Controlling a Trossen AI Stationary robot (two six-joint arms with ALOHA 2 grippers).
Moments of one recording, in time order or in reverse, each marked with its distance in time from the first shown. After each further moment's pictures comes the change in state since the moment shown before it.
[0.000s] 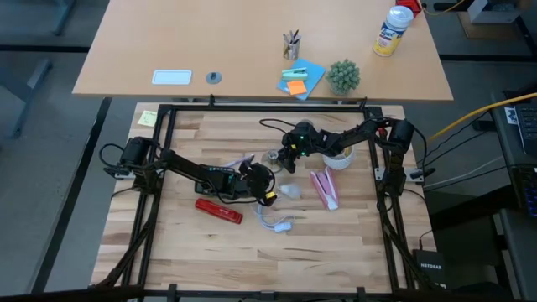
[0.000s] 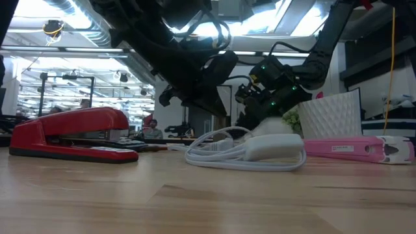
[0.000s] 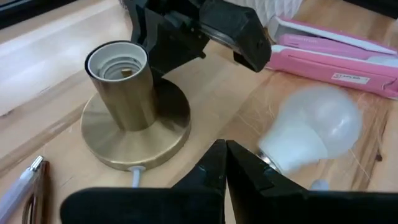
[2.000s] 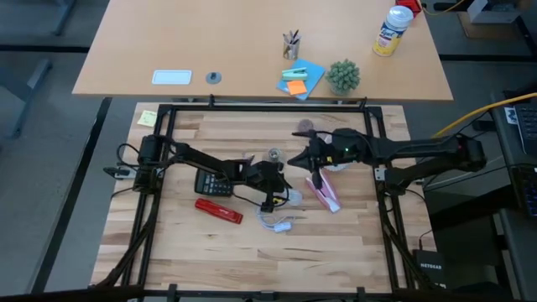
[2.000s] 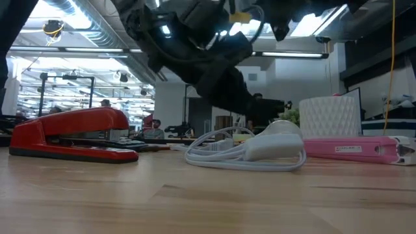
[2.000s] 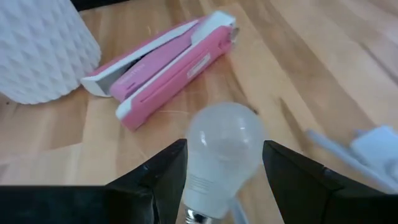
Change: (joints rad) left arm 0.143 0.133 0.109 0.174 0.717 0.794; right arm 0.363 -0.744 0.054 -0.456 0.179 0.057
